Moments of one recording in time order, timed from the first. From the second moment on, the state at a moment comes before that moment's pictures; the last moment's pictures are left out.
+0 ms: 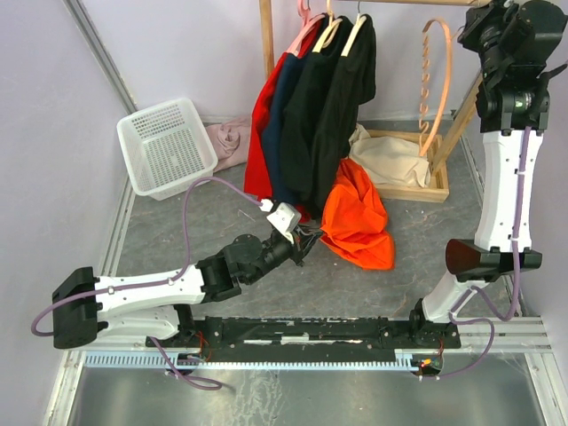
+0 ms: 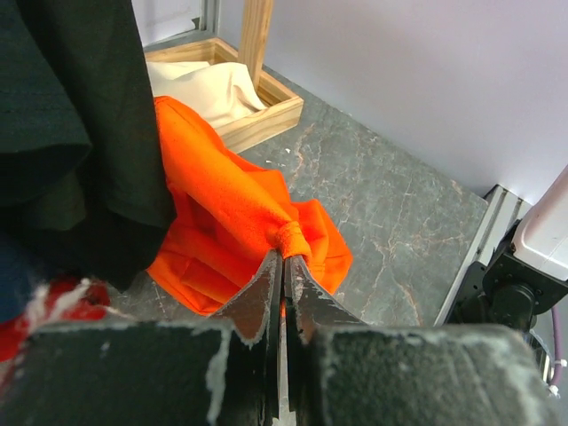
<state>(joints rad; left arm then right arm) -1.21 1.10 0.65 0.48 -0.30 -0.21 -0.02 1.72 2.39 -0.52 0.13 0.29</state>
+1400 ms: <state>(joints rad) -1.21 1.10 0.62 0.49 -0.34 -0.23 -0.09 1.72 2.36 -0.44 0.00 0.38</state>
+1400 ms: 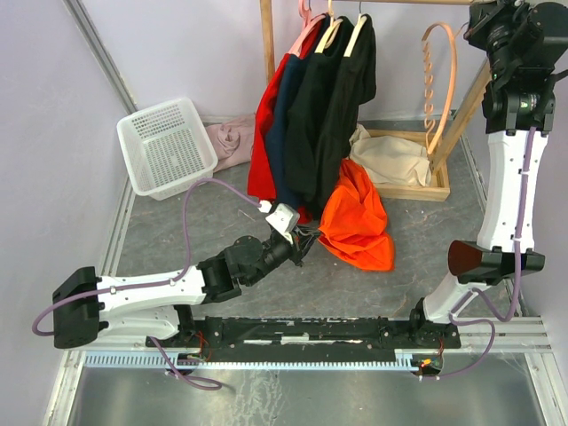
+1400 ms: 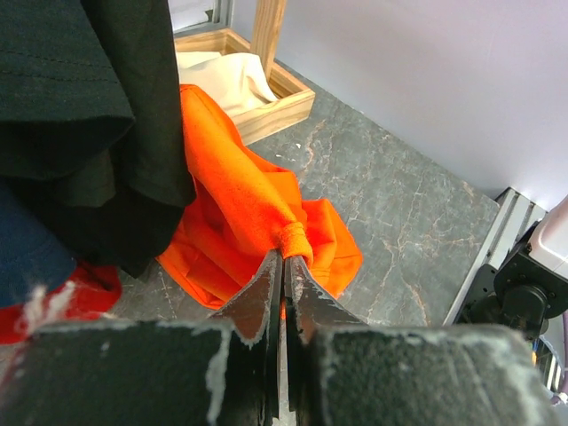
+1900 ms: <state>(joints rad) -1.21 1.10 0.62 0.50 -0.34 -0.23 -0.09 1.67 2.31 -0.38 -0.02 0.39</state>
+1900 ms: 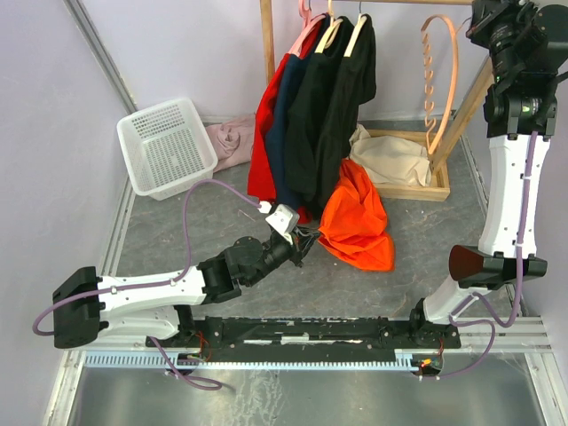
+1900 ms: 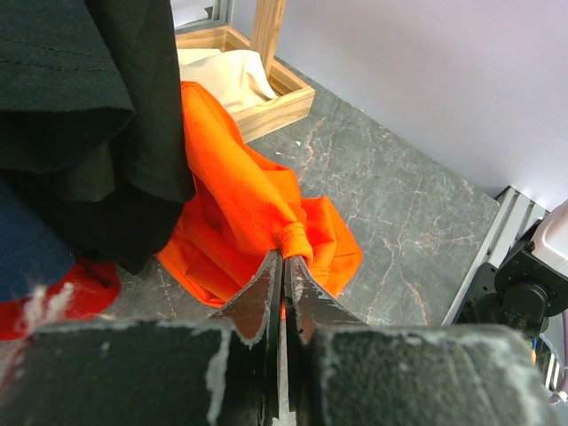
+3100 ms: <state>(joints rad) -1.22 1.10 0.60 0.51 -0.35 -0.24 -0.09 1.82 2.49 -0.37 -0.02 0.41</state>
